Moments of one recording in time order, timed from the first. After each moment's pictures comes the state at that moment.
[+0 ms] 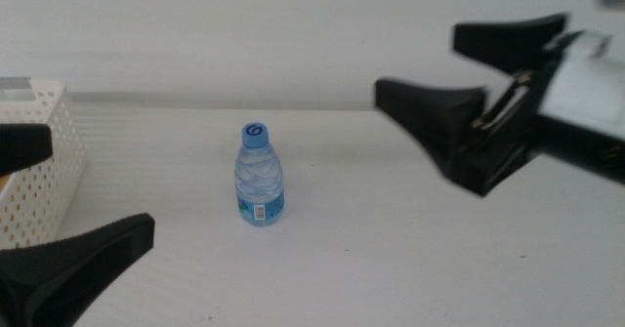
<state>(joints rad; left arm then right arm) -0.49 0.51 -0.76 -0.33 0.69 0.32 0.71 1.04 -0.82 -1.47 -0.07 1.45</state>
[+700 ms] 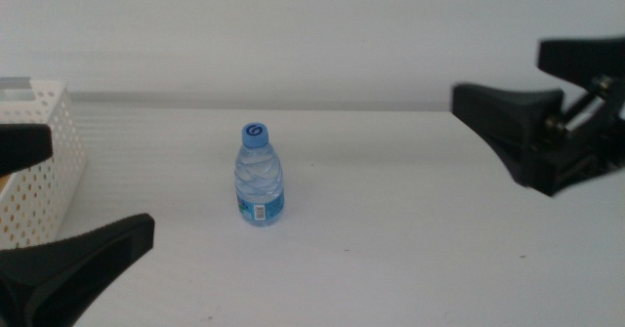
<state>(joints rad) -0.49 0.51 -0.76 -0.33 0.69 0.32 0.71 0.91 -0.81 -0.48 0.27 0.49</state>
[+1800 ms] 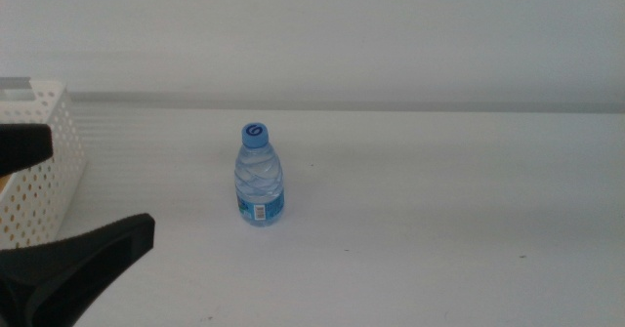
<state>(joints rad) -0.49 0.51 -0.76 -0.33 0.69 0.32 0.71 0.46 -0.81 0.15 0.85 -0.21</state>
